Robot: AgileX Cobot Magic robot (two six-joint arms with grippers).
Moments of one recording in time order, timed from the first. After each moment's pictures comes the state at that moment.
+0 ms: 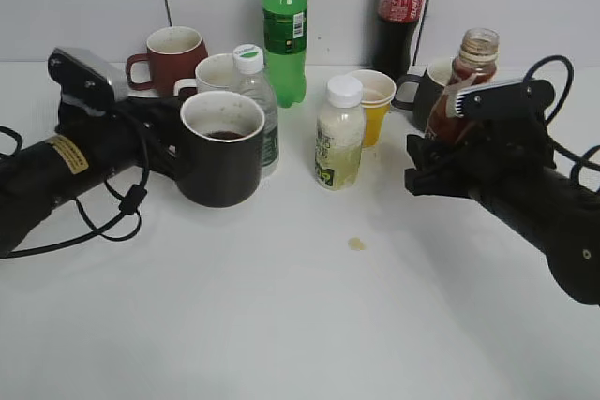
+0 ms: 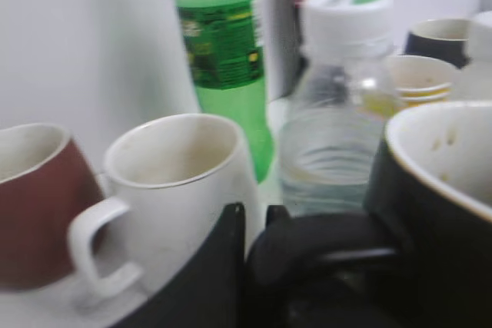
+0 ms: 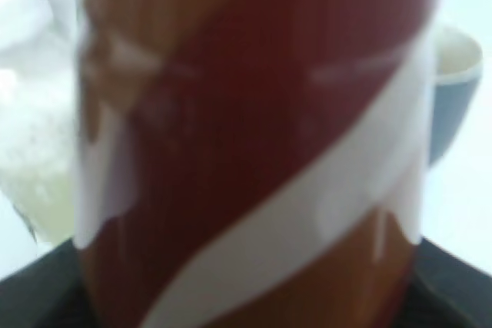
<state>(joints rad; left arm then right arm) -0.29 2.00 -0.68 0.40 -1.14 -0.05 0.46 1.87 -0.53 0.26 -0.94 -0.15</state>
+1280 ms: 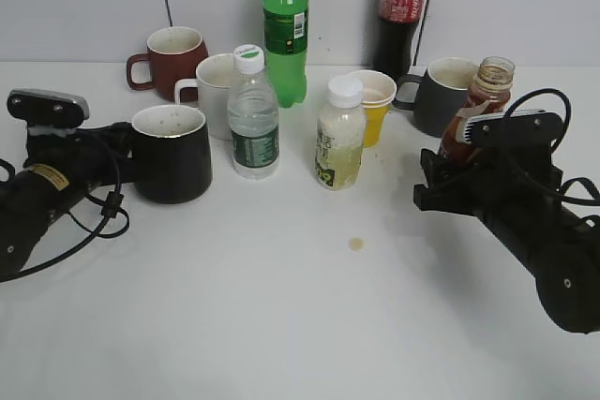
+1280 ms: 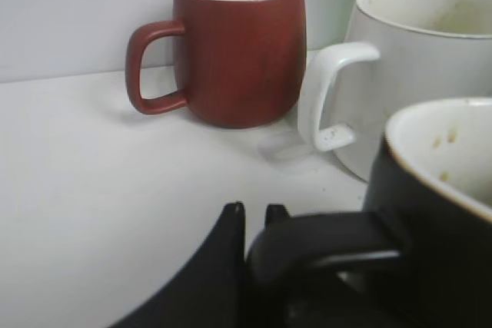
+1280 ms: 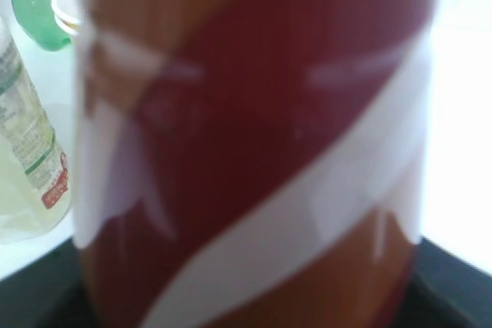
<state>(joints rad) -0.21 2.17 -0.69 0.08 -1.17 -0.05 0.45 2.01 -0.47 0.31 -1.18 -0.10</state>
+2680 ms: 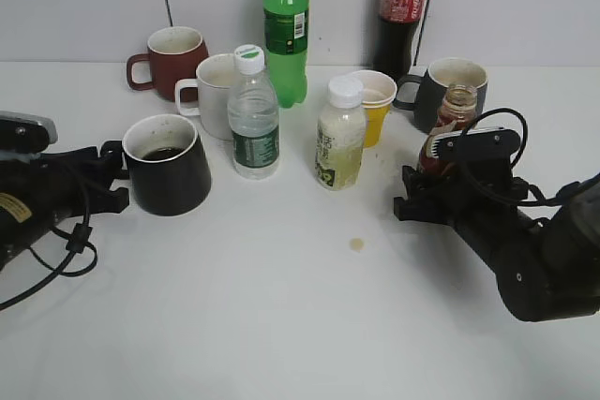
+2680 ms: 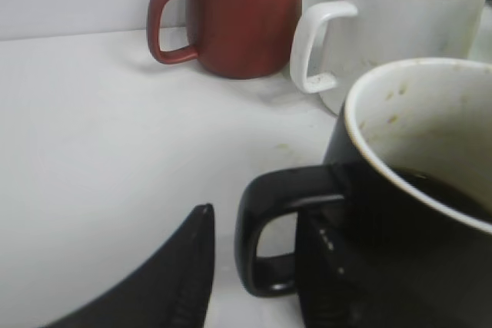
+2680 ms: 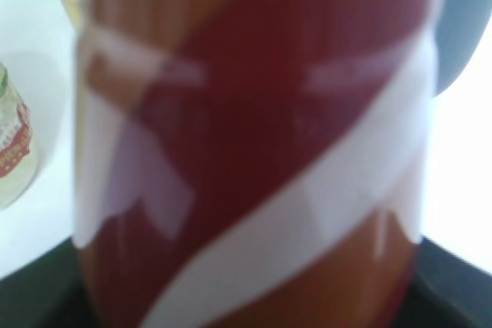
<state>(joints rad) -0.21 2.05 -0.47 0.07 -1.19 -0.06 0.45 2.19 -0.60 0.31 -1.18 -0.10</state>
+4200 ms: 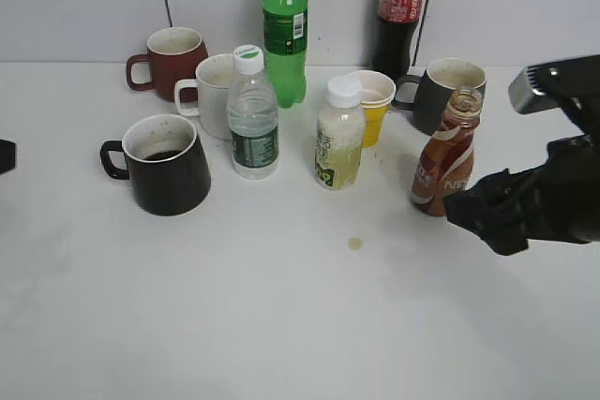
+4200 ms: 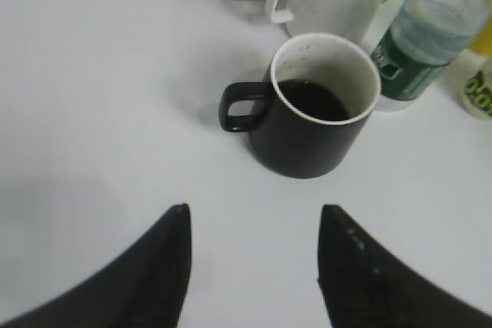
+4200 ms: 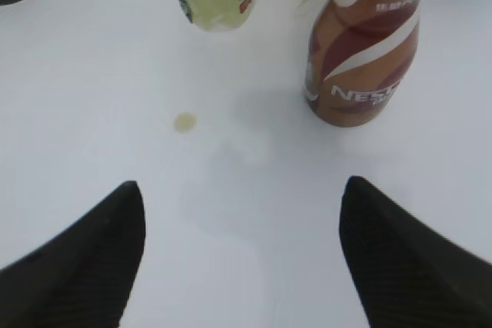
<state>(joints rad) -0.26 0.95 -0.48 -0.06 0.26 -0.12 0.45 1.25 -0.51 0.30 0.12 -0.20</state>
